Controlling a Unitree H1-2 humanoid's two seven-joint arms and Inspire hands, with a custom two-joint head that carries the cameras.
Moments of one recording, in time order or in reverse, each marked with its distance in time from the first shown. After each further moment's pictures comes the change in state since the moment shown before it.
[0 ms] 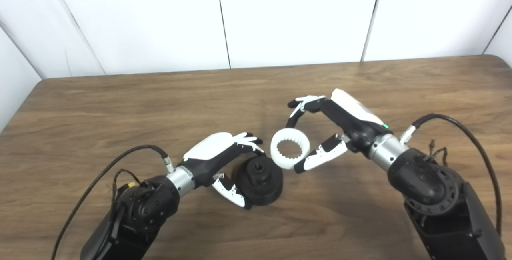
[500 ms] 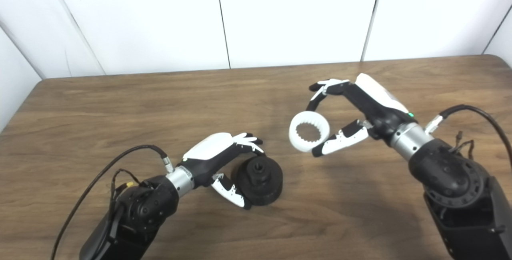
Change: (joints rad) left arm 0.000 0.004 0.002 0.000 -0.013 -0.001 0.003; right arm -0.009 -0.034 -0.074 -0.019 0.014 0.002 -0.020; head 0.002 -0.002
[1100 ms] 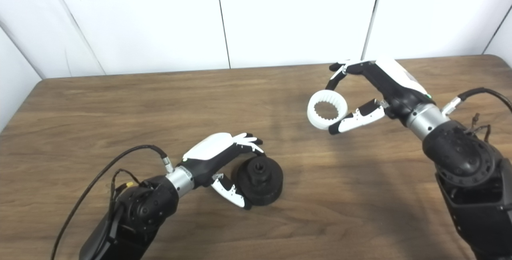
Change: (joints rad) left arm 0.000 0.000 0.000 0.000 0.000 -0.001 0.001; right arm -0.041 -0.038 -0.080 0.089 0.002 -0.049 -0.037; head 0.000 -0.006
